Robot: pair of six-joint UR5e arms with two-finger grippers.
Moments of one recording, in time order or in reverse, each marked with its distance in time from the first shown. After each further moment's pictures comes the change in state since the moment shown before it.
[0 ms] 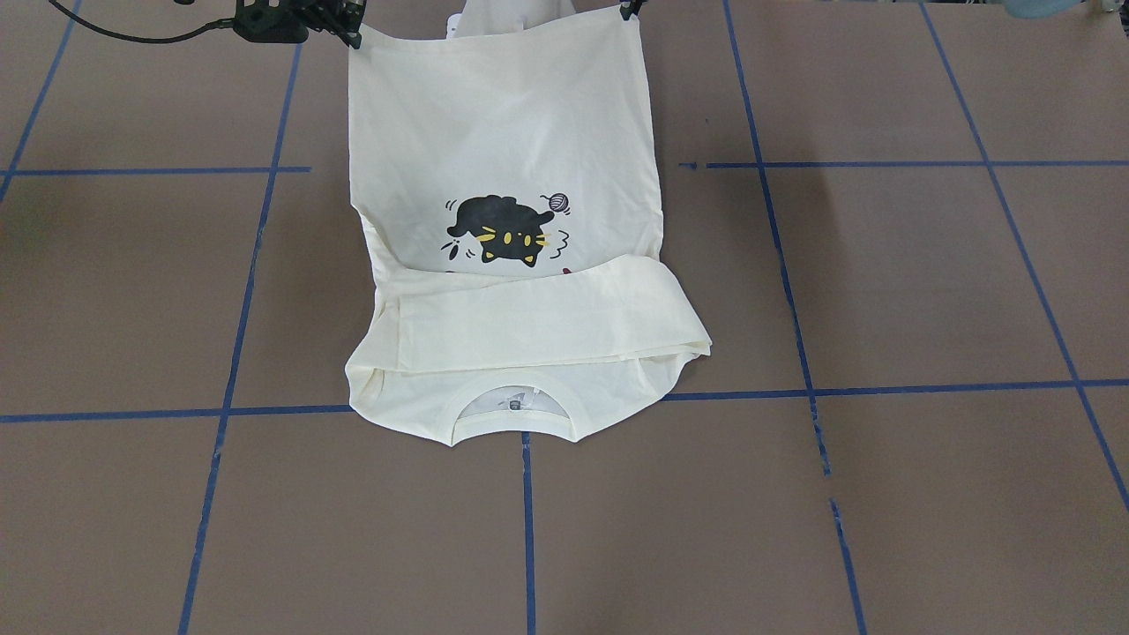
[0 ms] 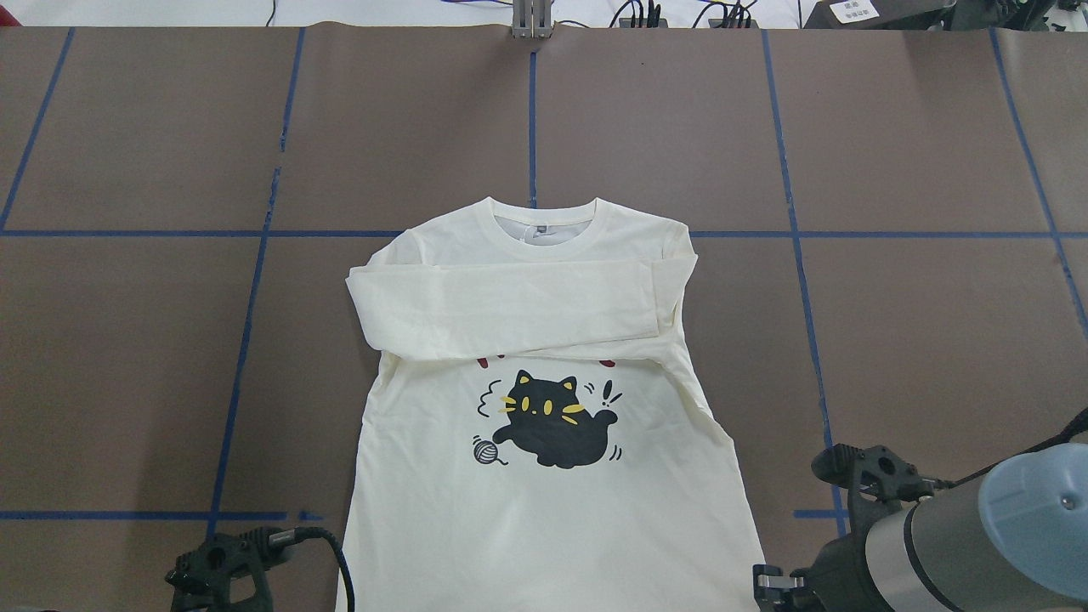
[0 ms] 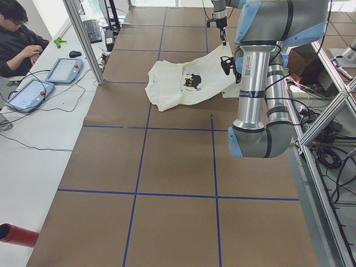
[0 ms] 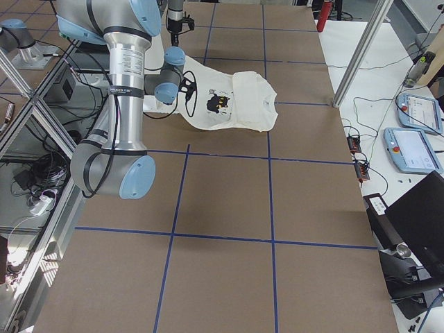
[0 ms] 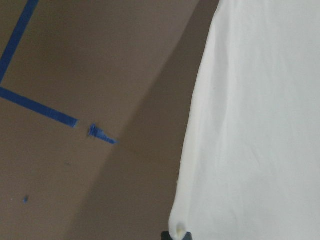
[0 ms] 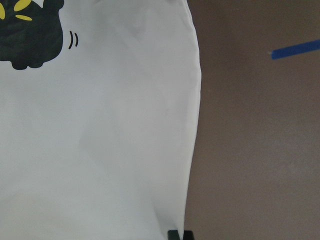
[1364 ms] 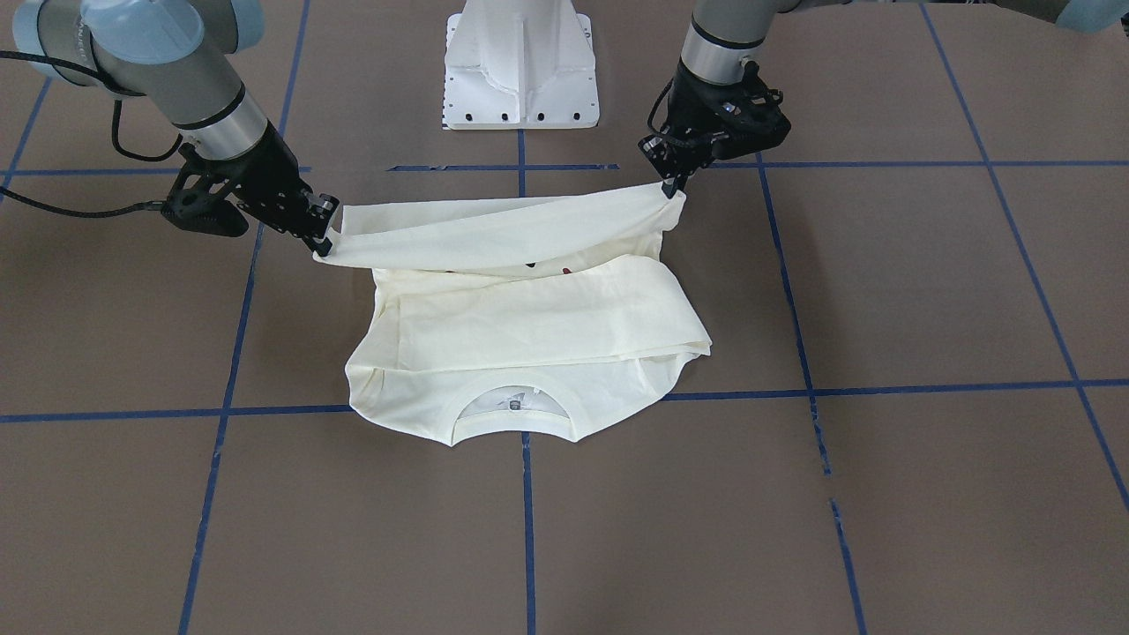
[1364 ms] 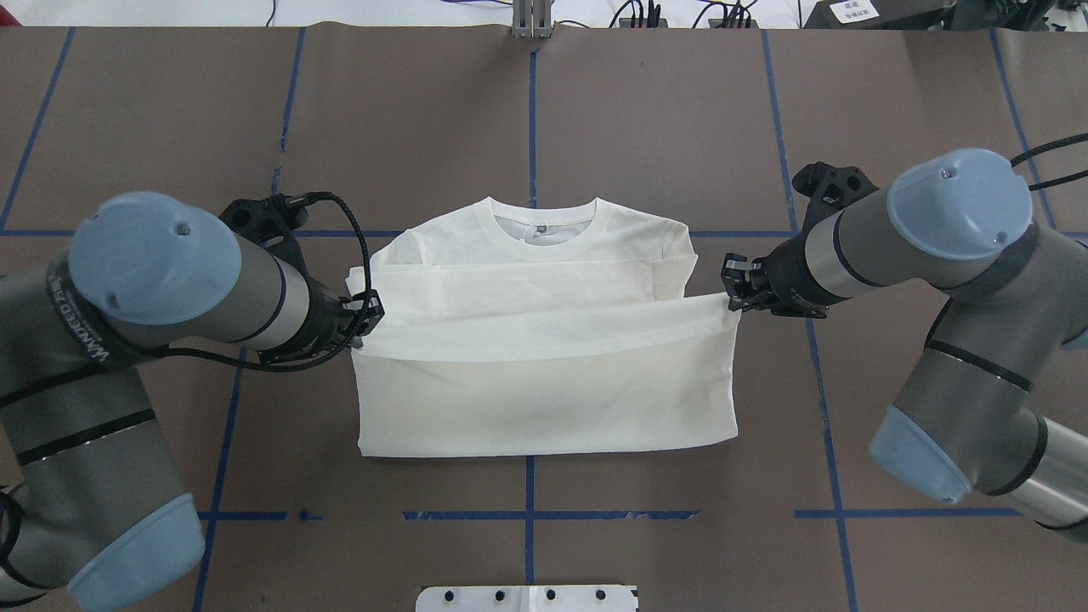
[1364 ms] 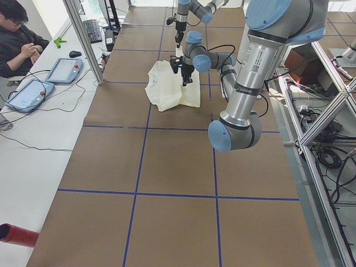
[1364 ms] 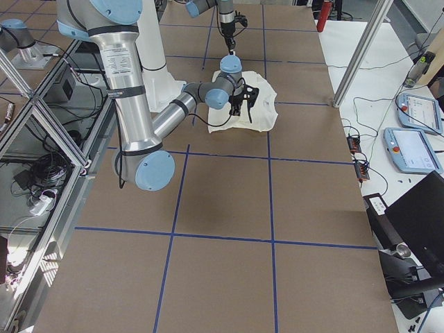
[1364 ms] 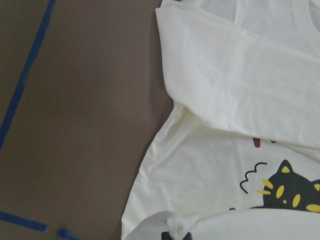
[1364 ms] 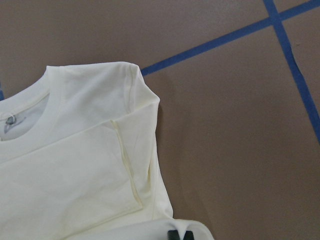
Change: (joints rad) left arm -0.608 -0.223 0.369 -0.007 -0.166 0.344; right arm 0.484 0.364 -0.444 -0.001 0.008 -0.234
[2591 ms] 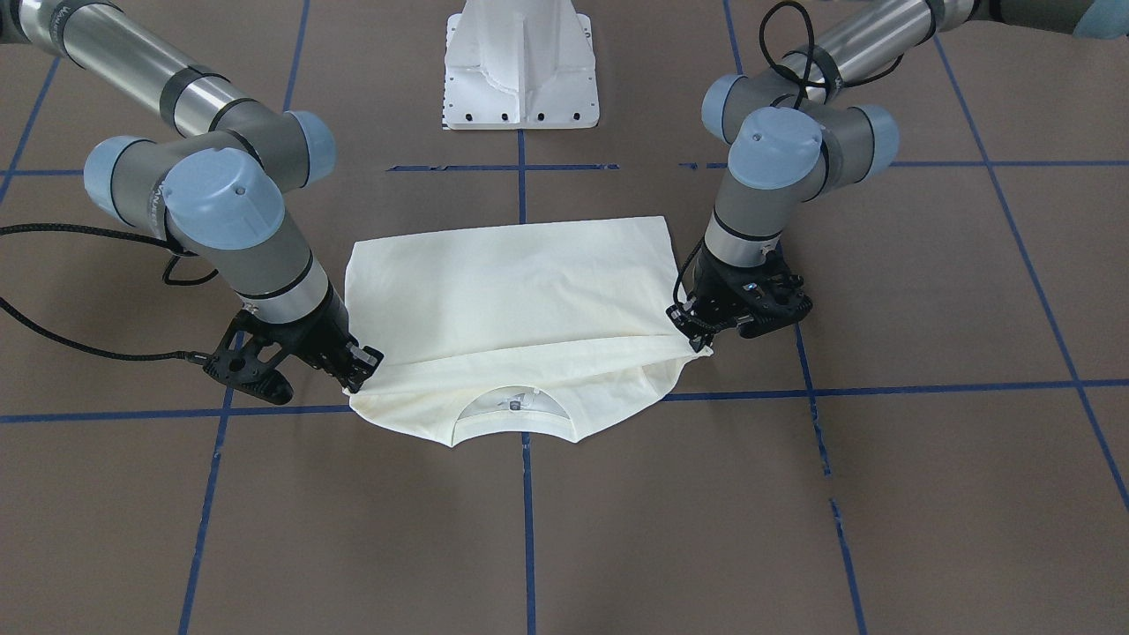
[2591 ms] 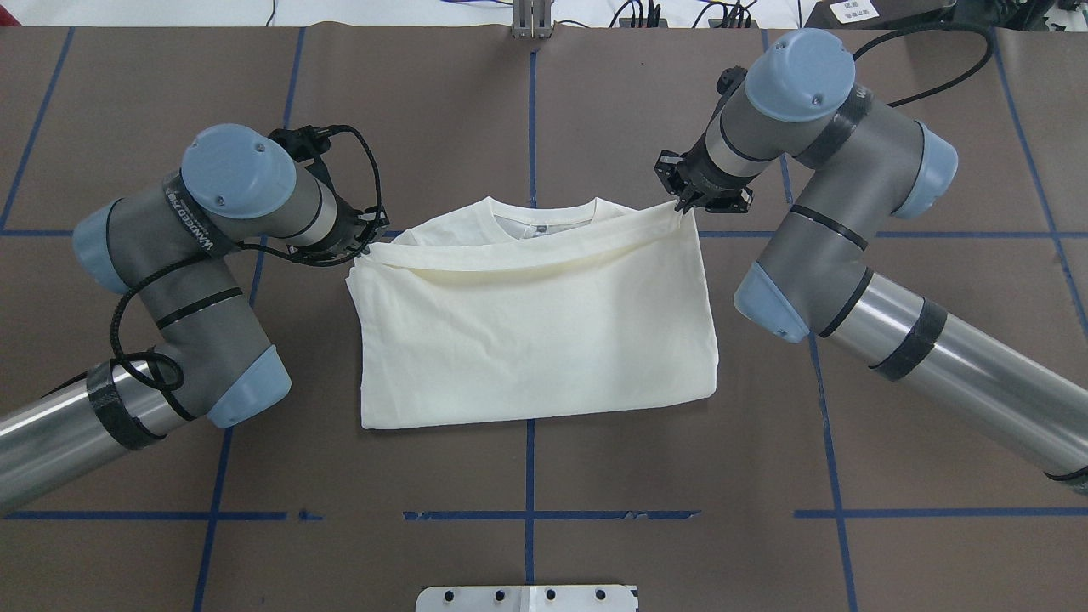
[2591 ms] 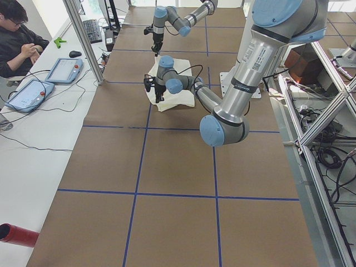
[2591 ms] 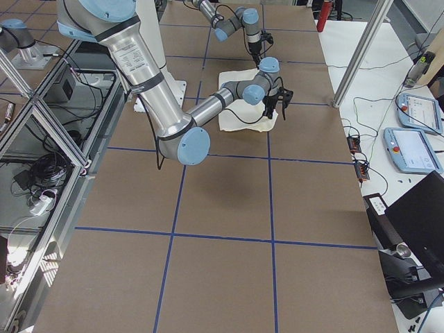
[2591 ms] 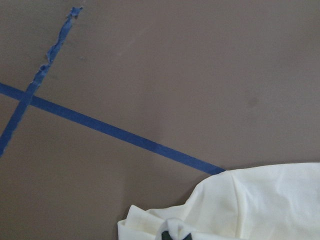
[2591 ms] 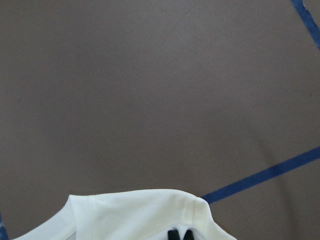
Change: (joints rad) left arm -0.120 -0.094 0.507 -0.412 0.005 0.095; right arm 0.091 0.332 -0.462 0.003 -0.003 -0.021
